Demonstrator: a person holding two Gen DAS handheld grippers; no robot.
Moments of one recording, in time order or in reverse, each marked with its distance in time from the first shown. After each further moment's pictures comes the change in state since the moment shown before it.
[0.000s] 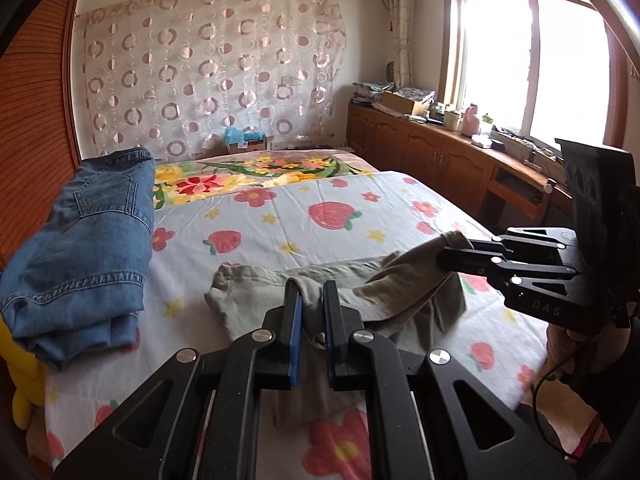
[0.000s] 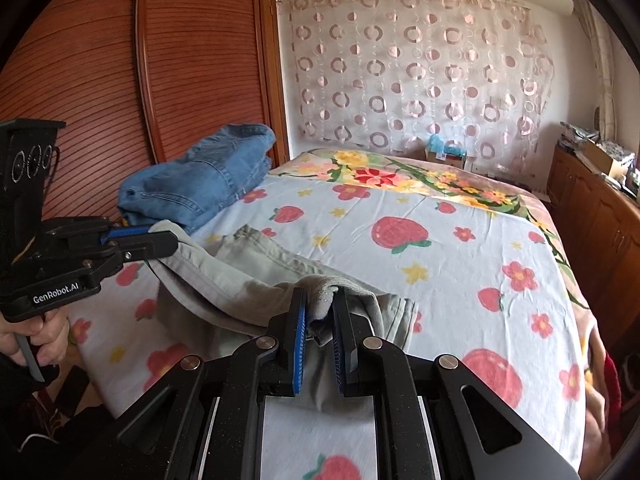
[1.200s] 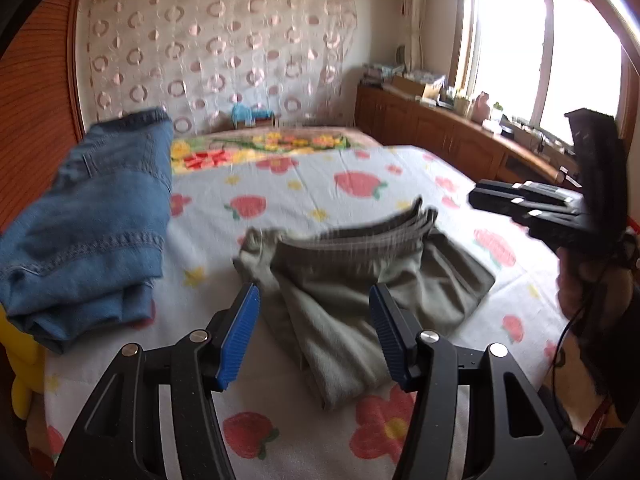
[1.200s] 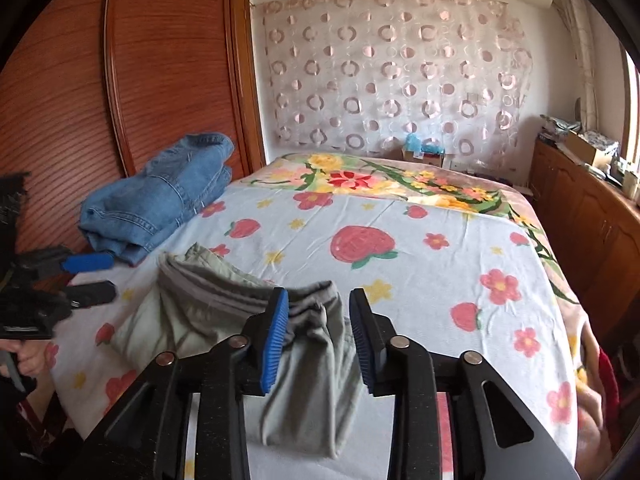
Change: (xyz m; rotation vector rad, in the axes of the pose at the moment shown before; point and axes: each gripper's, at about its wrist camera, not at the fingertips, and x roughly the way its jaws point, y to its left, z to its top) left arm 0.016 0.028 -0.019 -0.024 0.093 0.009; right arm -0.003 -0.027 0.008 0.039 -0.016 -0.041
